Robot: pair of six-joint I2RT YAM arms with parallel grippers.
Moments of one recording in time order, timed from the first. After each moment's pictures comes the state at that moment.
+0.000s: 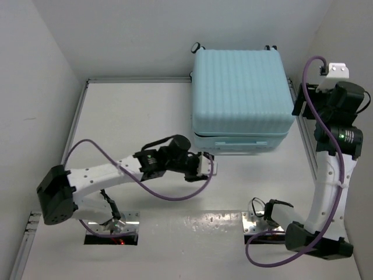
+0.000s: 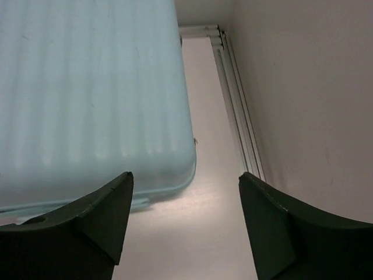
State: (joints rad) left arm -1.00 1.25 0.94 -0.18 0.45 0.49; right arm -0.25 1.07 1.45 -0.73 -0.03 -0.14
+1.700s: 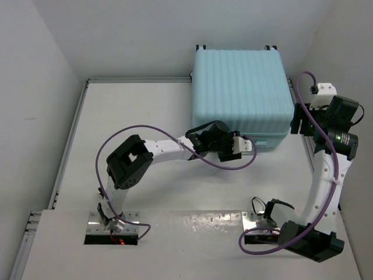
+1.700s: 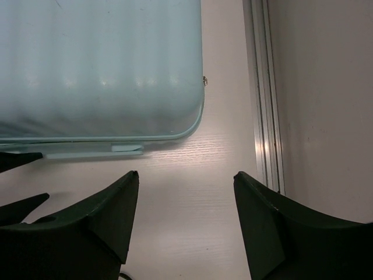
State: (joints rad) left arm -0.98 2.00 1.42 0.06 0.29 0.54; right arm -0.41 1.02 1.25 -0.85 -0.21 -0.27
